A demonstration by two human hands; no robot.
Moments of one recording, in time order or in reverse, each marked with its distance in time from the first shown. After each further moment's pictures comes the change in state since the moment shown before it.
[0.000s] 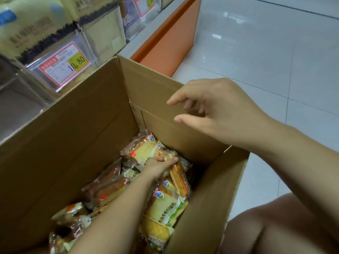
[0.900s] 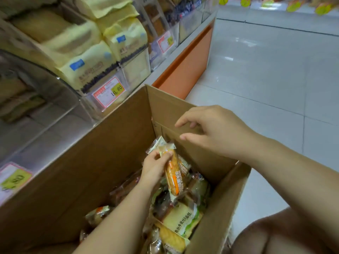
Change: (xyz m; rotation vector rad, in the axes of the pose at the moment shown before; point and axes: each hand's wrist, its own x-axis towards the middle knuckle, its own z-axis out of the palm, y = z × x) left_hand -0.060 0.027 -0.042 -0.372 0.155 0.364; right_hand 0.002 -0.022 0.003 -0.034 -0.118 0.054
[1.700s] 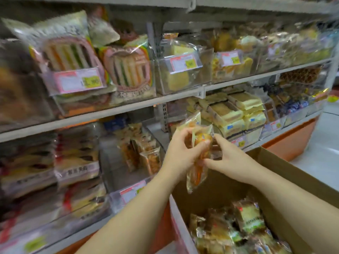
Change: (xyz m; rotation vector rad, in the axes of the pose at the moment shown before) left_hand -0.293 0.155 -0.175 0.299 0.489 0.823; right_hand -0.011 -0.265 -0.001 0.441 -0.109 -0.300
